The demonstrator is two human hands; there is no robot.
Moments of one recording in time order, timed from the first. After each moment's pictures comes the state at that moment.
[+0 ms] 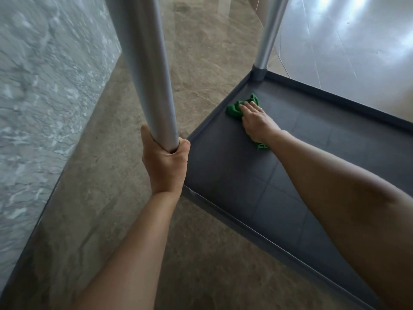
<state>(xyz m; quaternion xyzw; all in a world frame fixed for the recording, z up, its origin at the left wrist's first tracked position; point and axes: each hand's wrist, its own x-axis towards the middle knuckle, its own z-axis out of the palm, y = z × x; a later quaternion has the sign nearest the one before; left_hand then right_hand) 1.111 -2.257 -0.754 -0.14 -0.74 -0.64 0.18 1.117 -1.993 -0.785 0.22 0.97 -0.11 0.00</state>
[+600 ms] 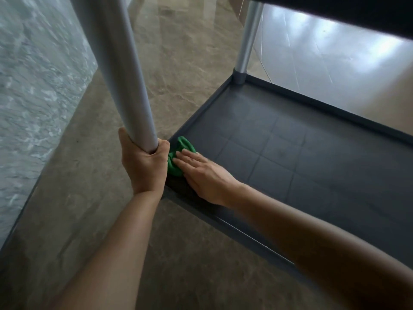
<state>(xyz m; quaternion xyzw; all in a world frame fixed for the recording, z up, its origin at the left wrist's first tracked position) 1.112 -2.257 -0.756 -0.13 -0.75 -0.62 0.19 1.191 -2.135 -0.782 -0.05 0.99 -0.14 -0.02</state>
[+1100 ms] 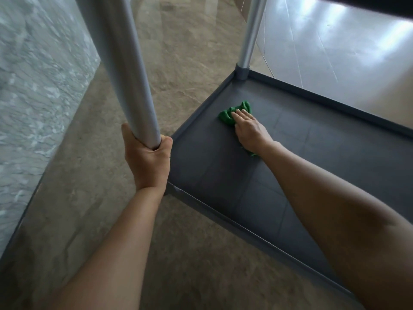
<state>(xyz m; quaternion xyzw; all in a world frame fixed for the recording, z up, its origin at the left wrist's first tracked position) 1.115 -2.257 -0.752 -0.13 -0.74 -0.64 0.18 1.158 -2.004 -0.786 0.22 0.97 -0.13 -0.03</state>
